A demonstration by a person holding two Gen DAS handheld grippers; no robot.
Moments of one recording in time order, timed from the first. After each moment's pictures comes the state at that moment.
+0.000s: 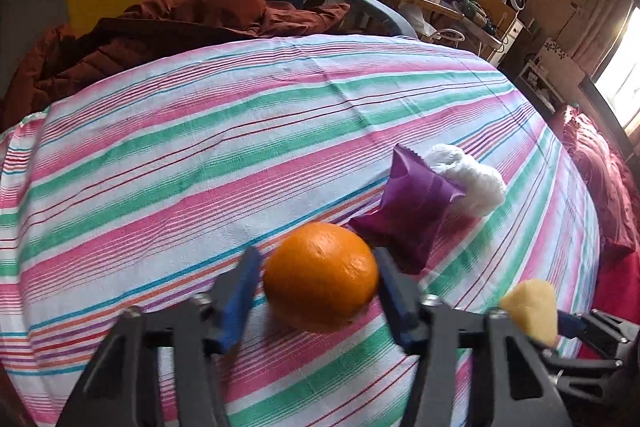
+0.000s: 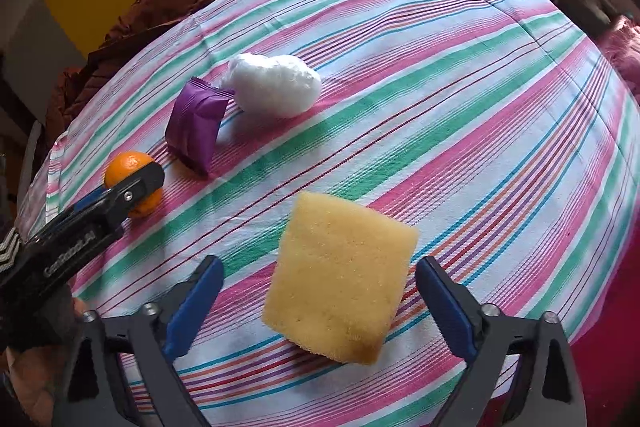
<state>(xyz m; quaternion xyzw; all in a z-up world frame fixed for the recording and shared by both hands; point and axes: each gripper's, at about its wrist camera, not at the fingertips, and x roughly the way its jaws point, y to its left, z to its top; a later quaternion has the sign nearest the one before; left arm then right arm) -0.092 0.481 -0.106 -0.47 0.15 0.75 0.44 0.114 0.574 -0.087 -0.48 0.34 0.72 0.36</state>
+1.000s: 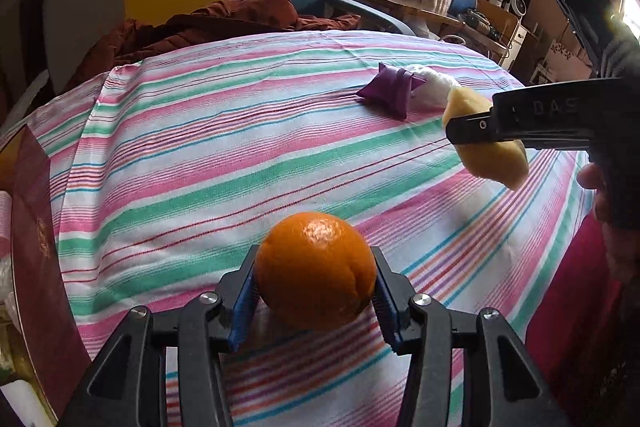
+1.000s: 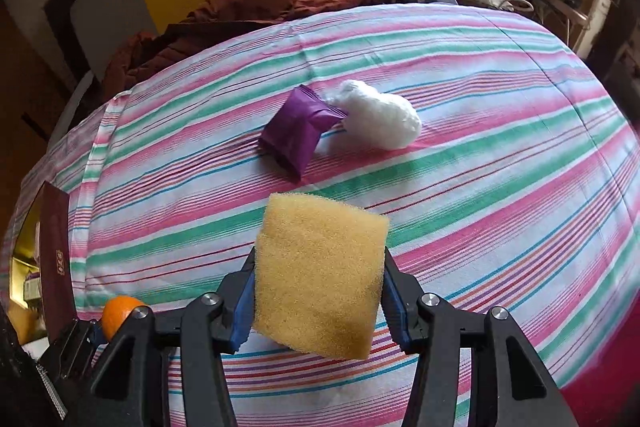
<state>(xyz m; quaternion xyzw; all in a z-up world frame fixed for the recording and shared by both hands) 0.005 0.346 -0.103 -0.42 0.15 0.79 0.41 0.086 0.535 -0.065 -0.46 0.25 0.80 0.28</state>
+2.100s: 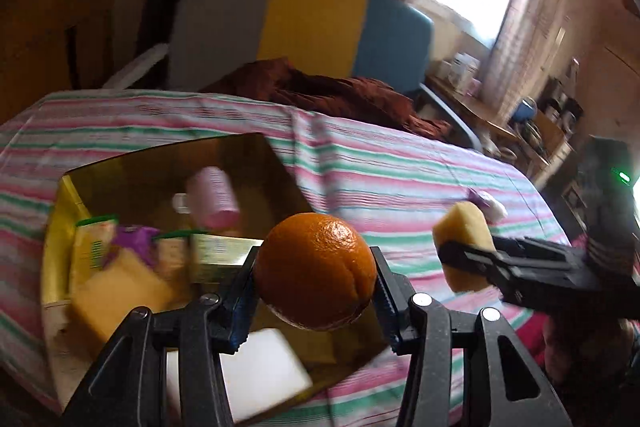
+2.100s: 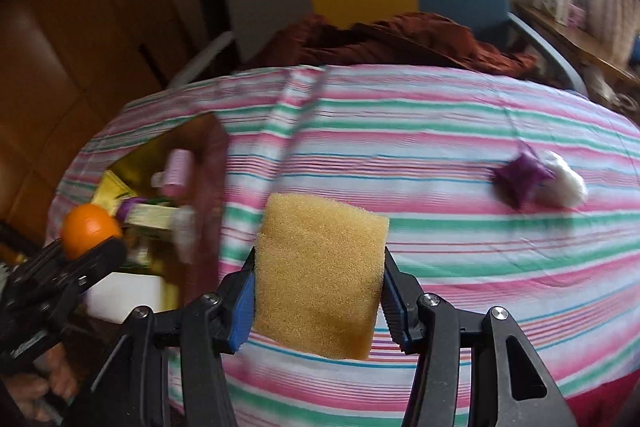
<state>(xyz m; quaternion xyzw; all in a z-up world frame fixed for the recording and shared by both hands) -0.059 0.127 -0.004 -0.40 -0.01 0.87 0.30 0.024 0.359 -0.010 -0.43 0.16 0.88 0.09</state>
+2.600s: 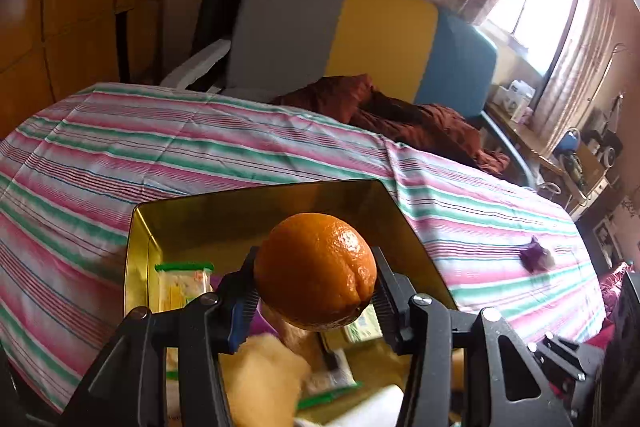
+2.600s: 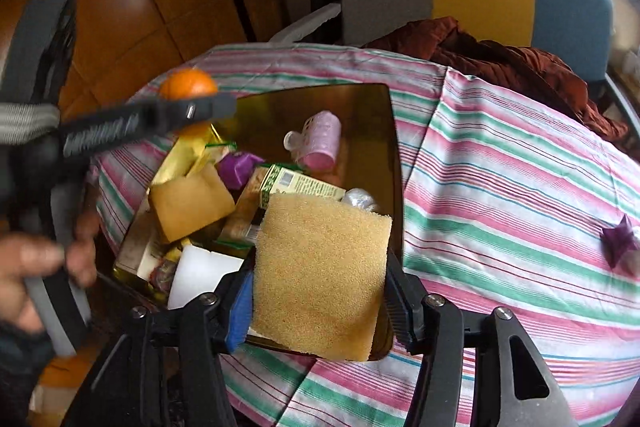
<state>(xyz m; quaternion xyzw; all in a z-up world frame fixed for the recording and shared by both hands) -0.152 0.072 -0.003 -0.41 -0.03 0.88 0.23 -0.029 0.227 -0.022 -0.45 0.08 0.89 -0.02</state>
